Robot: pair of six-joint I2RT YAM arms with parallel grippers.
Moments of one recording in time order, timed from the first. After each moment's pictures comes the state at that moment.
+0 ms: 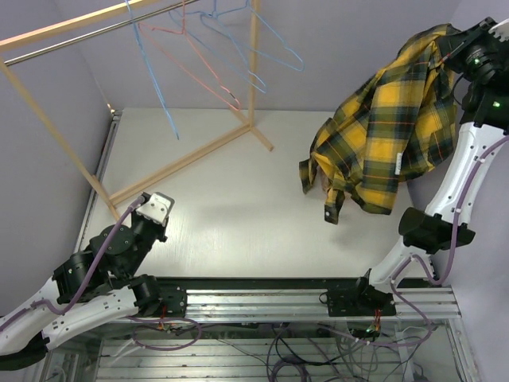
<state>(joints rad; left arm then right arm) -1.08 0.36 0.80 -0.60 -0.73 0.14 -0.39 1.82 2.52 -0.65 -0.45 0.46</state>
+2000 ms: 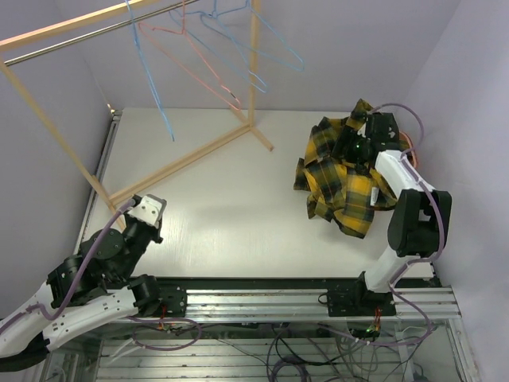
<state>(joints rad) -1.08 0.31 0.80 -0.60 -0.73 0.14 -0.03 1.73 1.27 -0.32 -0.14 0.32</state>
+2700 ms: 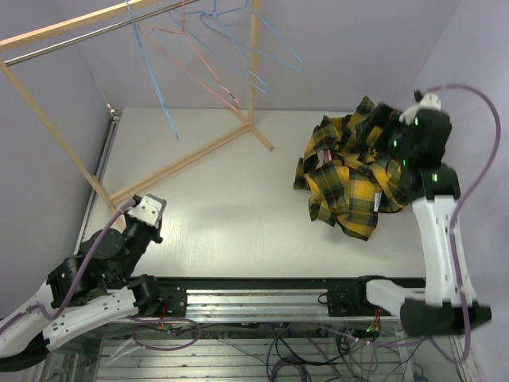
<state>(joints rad) -1.08 0.31 0.80 -0.60 -0.73 0.14 0.02 1.20 1.49 -0.60 0.00 0.32</state>
